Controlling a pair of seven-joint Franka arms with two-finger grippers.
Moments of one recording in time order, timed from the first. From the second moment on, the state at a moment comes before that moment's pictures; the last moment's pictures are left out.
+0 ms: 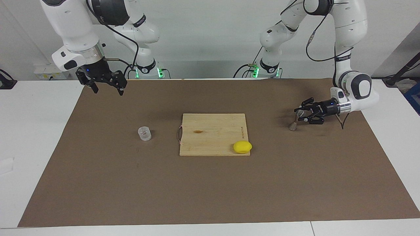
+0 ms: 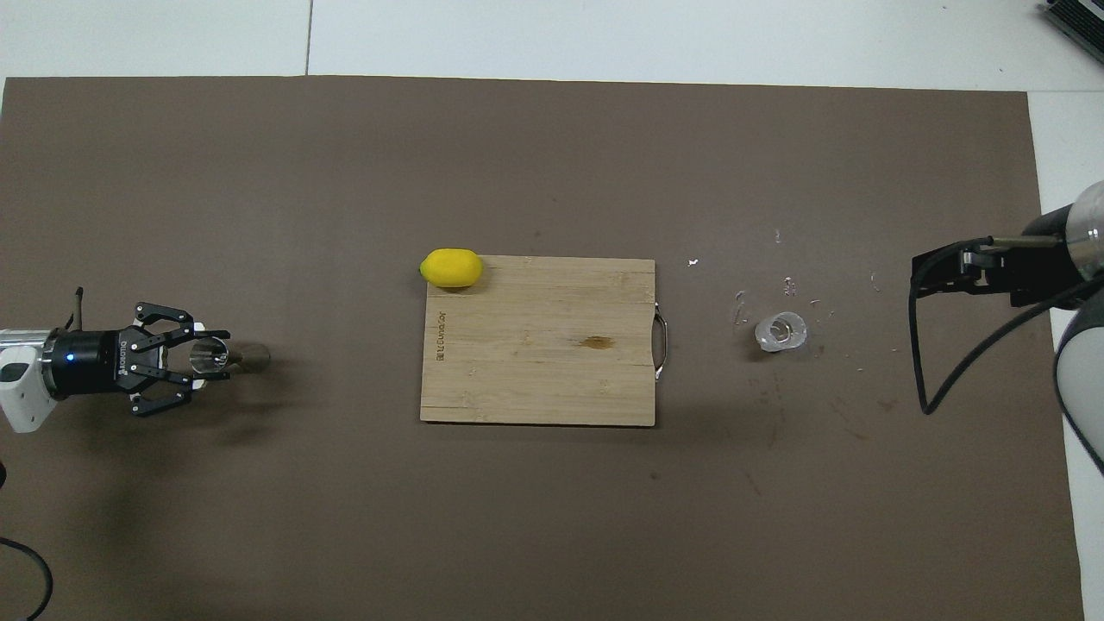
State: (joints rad) left arm 0.50 0.33 -0.06 -2.10 -1.07 1.51 2.43; right arm -0.01 -0.03 0.06 -1.65 -0.03 1.61 0.16
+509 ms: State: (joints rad) left arm 0.47 0.31 -0.07 -2.03 -1.08 1.49 2.36; right arm -0.01 -0.03 0.06 -1.65 -0.03 1.61 0.16
